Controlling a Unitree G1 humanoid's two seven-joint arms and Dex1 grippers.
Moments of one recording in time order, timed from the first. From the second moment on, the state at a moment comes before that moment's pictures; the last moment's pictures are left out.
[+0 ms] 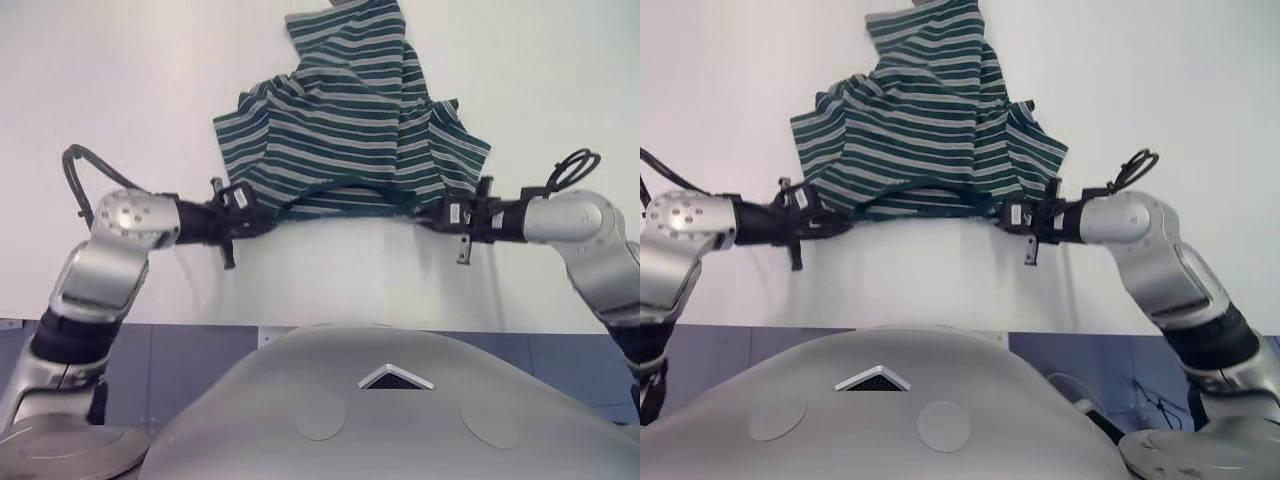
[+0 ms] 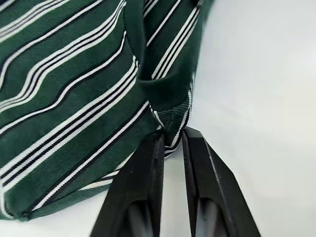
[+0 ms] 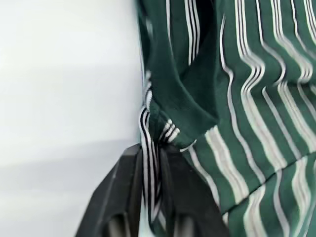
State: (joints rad) left arm 0.20 0.88 -0.19 -0.61 -0.09 0.73 -1.06; right arm 0.13 -0.94 0.31 -0.63 -0.01 0.63 0.99
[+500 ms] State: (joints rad) left arm -0.40 0.58 -0.32 0.13 -0.01 0.49 -0.76; right arm -0.53 -0.36 0.30 0.31 0.08 0.63 0.67
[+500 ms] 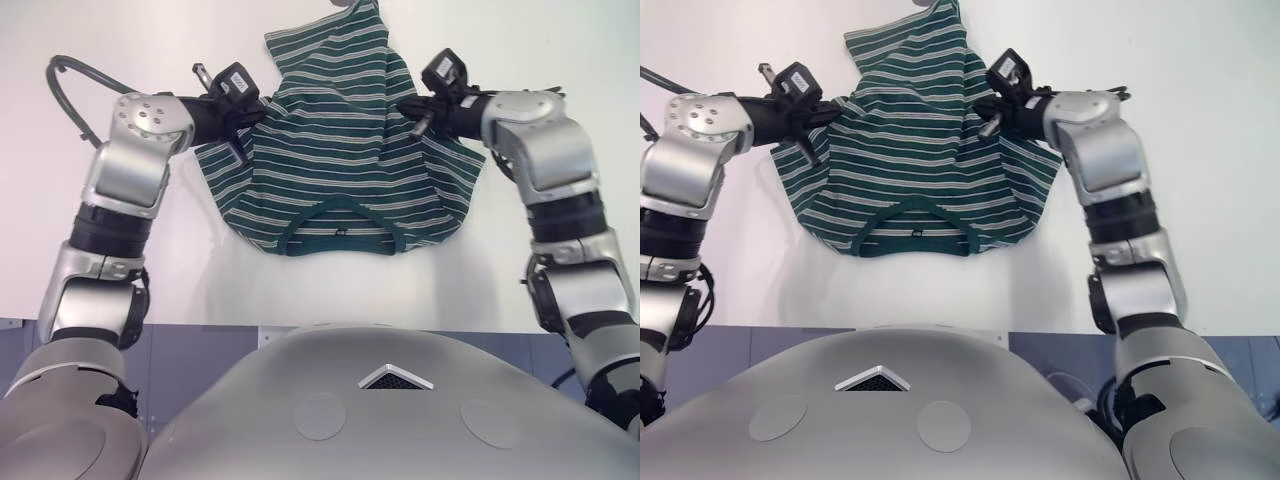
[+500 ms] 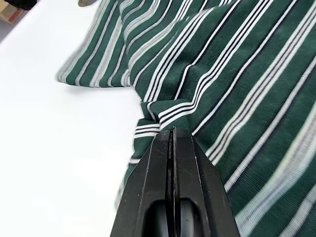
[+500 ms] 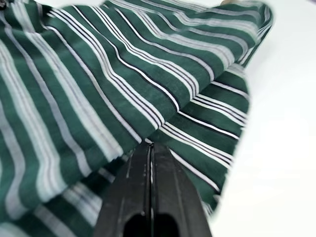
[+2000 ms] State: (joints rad) left arm -0.37 0.42 -0.60 0.00 -0.07 0.52 -0.95; right arm -0.84 -0.30 0.33 1.07 -0.14 0.06 0.84
